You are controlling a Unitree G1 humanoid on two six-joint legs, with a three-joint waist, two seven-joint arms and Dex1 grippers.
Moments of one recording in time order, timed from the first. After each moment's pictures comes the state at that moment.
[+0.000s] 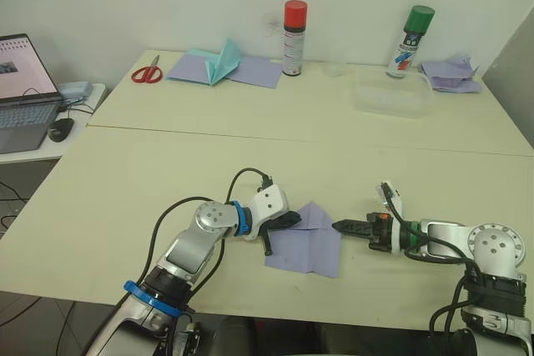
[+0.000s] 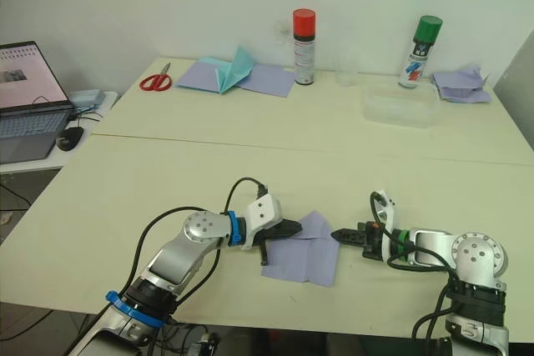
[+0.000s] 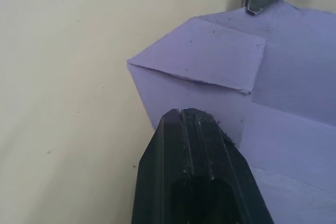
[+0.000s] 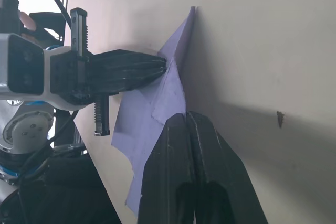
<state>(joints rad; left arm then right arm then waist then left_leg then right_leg) -0.37 0.43 -0.38 0.03 -0.06 0.27 -0.93 -0.33 -0.36 -0.38 -0.07 1.19 1.61 0.16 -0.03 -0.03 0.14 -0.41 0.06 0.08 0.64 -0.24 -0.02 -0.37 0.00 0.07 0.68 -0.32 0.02</state>
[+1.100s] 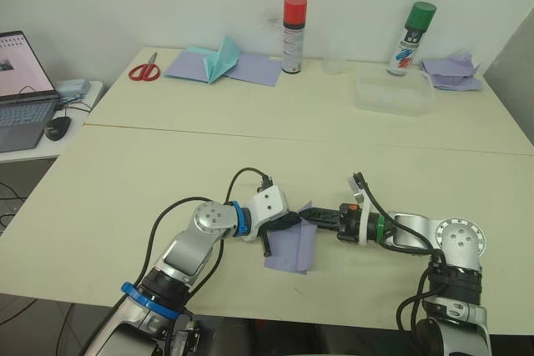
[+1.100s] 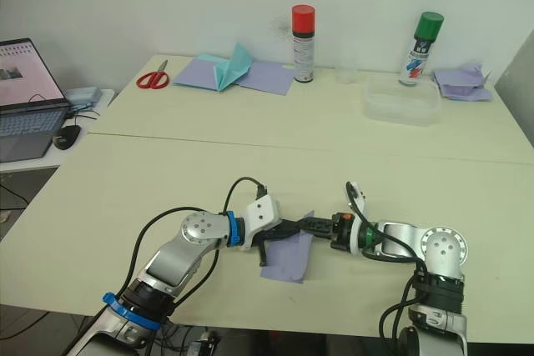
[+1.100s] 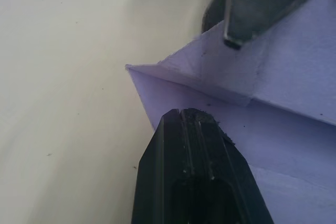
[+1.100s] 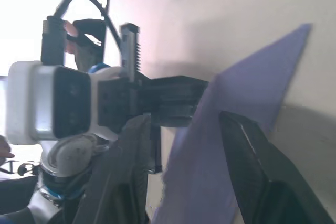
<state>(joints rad) -0.35 0.44 -0.38 0.01 -0.05 0.27 -0.93 -0.38 -0.14 -0.38 -0.02 1.36 1.57 -0.04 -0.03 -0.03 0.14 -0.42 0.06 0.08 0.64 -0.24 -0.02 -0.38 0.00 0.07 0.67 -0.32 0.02</state>
